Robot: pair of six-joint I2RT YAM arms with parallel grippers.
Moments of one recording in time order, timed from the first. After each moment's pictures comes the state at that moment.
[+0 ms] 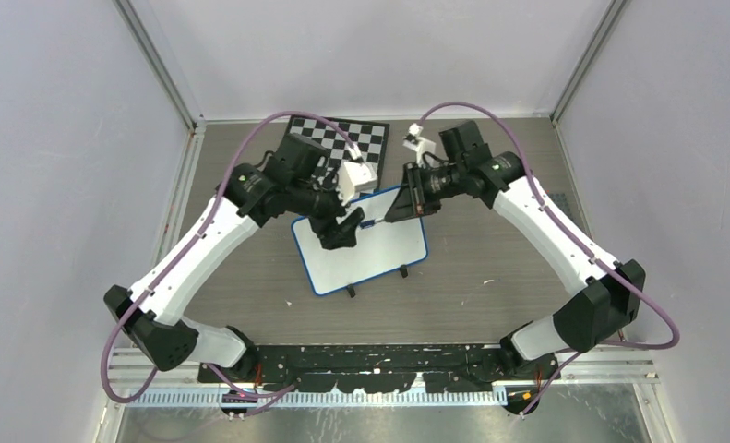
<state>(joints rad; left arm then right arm) -0.70 1.39 1.57 -1.06 0.46 0.39 0.51 1.47 1.45 -0.80 -0.75 0.39</state>
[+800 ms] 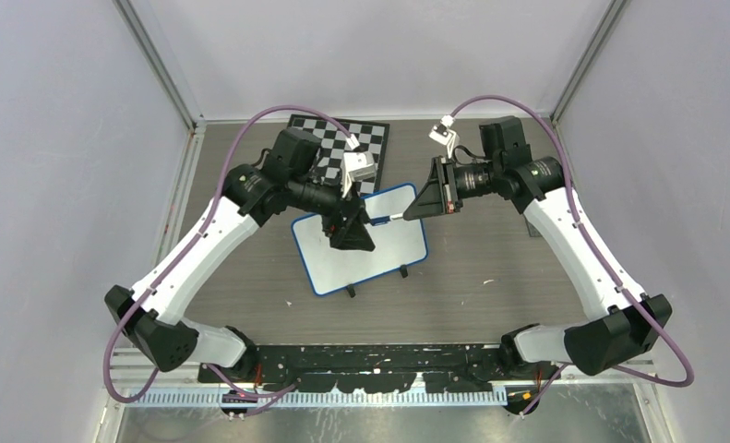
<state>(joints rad) -0.64 1.36 1.54 -0.90 0.82 0.23 0.35 1.33 1.43 -0.83 -1.03 0.33</state>
